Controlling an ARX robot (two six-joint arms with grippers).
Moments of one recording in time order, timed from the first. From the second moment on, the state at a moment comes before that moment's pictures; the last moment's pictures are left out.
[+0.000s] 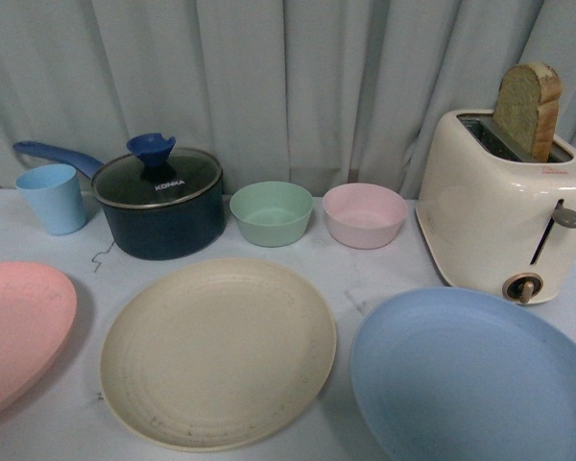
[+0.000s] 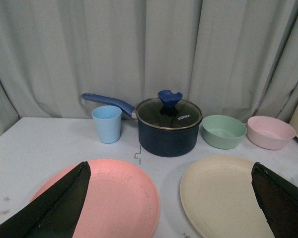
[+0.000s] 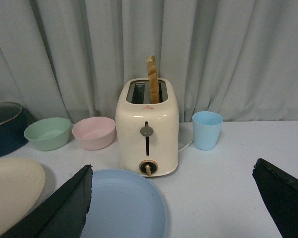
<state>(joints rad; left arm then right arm) 0.00 0.01 0.01 0.00 0.00 -0.01 0.00 0.00 0.01 0.00 0.00 0.00</state>
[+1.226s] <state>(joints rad) 0.00 0.01 0.01 0.00 0.00 -0.01 0.00 0.00 0.01 0.00 0.00 0.00</state>
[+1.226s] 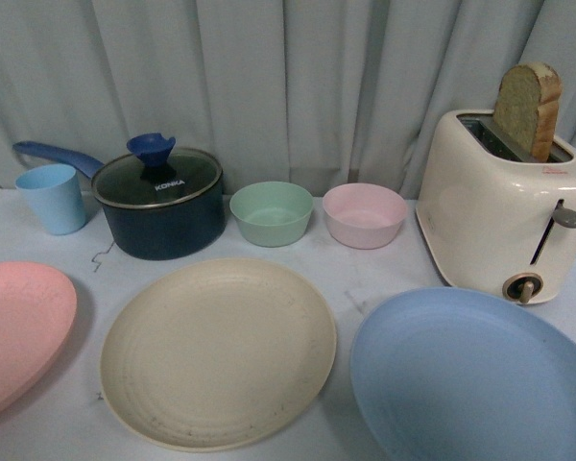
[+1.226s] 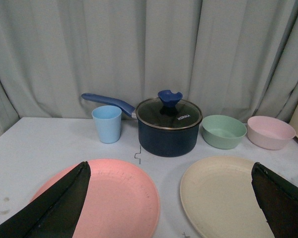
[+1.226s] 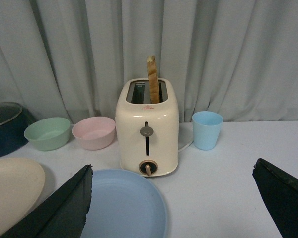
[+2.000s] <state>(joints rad) -0.08 0.29 0.16 -0.30 -0.36 -0.19 0.00 0.00 0.01 0.00 0.00 0.00</state>
